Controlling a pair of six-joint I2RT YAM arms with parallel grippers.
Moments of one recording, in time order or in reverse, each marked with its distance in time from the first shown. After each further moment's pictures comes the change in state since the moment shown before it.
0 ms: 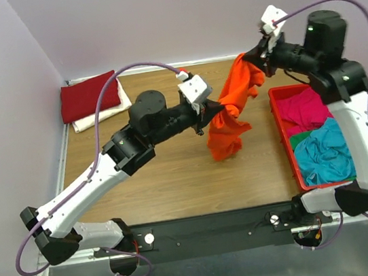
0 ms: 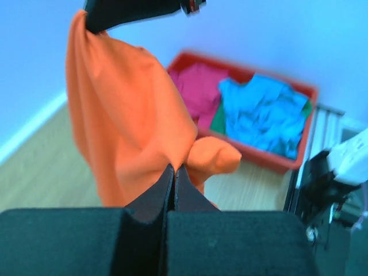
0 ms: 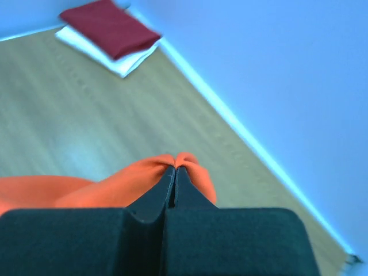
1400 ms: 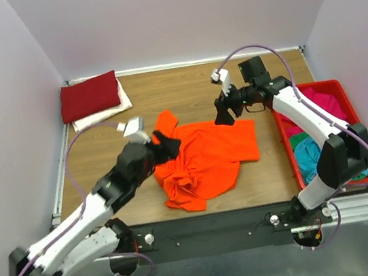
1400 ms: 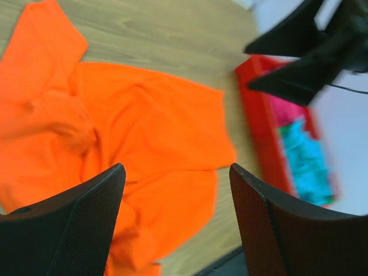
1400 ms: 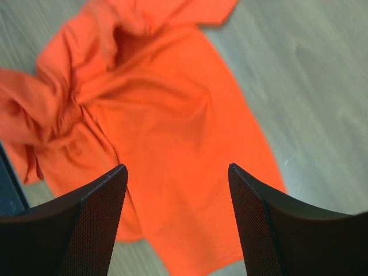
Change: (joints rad) left arm 0.126 -0.544 -0.766 0.016 -0.486 -0.806; right arm 0.115 0.235 -0.378 0.092 -0.032 -0.002
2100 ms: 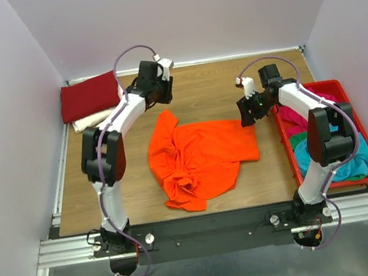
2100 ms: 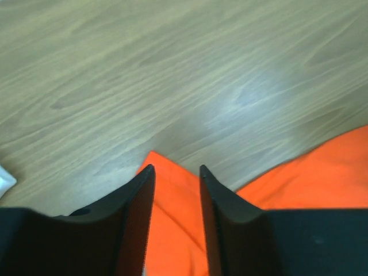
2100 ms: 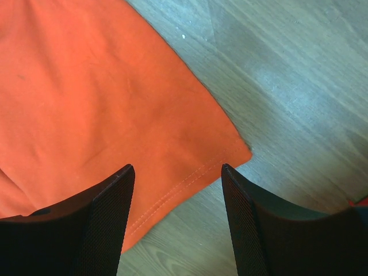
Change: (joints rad) left arm 0.468 1.267 1.028 -0.141 0.467 0.798; right arm -0.265 0.203 -0.114 -0.006 0.157 -0.018
